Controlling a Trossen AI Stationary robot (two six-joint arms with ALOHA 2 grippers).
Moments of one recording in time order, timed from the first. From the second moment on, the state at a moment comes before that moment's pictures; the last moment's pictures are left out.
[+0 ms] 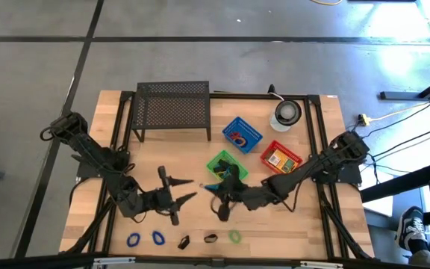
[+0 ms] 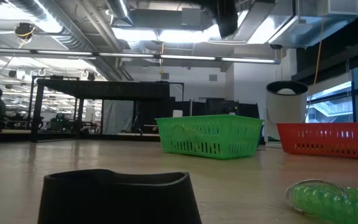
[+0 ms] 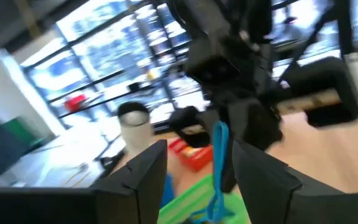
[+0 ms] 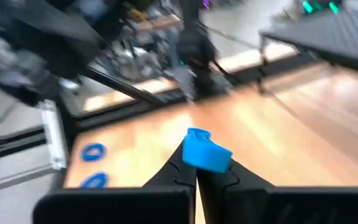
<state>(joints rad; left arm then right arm) -0.77 1.42 0.82 0.51 -1.12 0.28 0.50 1.80 1.11 0.41 0.66 0.40</state>
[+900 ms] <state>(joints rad) -0.77 1.42 0.82 0.51 -1.19 0.27 0.34 1.80 1.11 -0.35 0.53 0.91</state>
